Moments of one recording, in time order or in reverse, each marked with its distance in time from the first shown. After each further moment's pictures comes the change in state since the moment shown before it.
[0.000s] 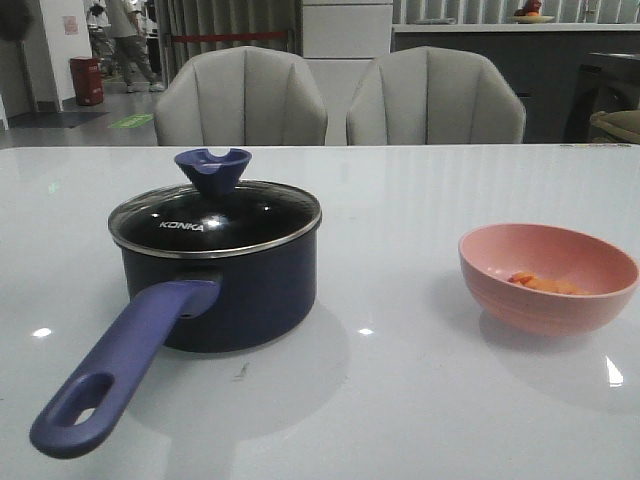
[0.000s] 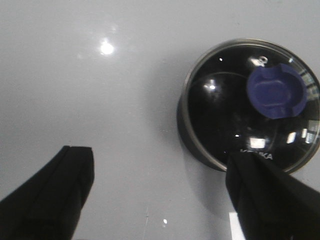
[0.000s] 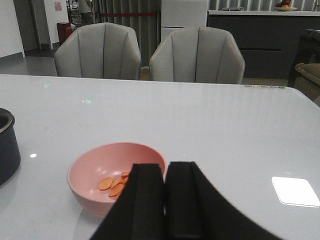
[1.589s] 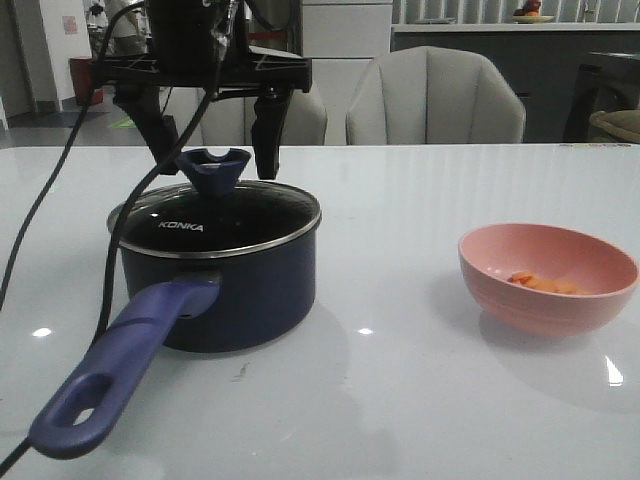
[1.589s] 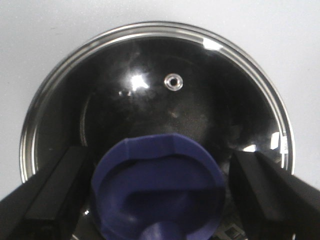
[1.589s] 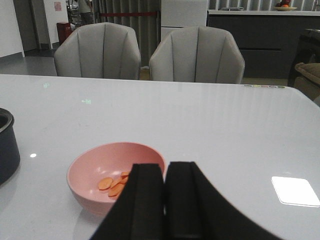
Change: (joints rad) left arm -0.222 0.669 -0.607 0.047 0.298 -0.245; right arm 0.000 0.000 0.000 0.000 0.000 0.000
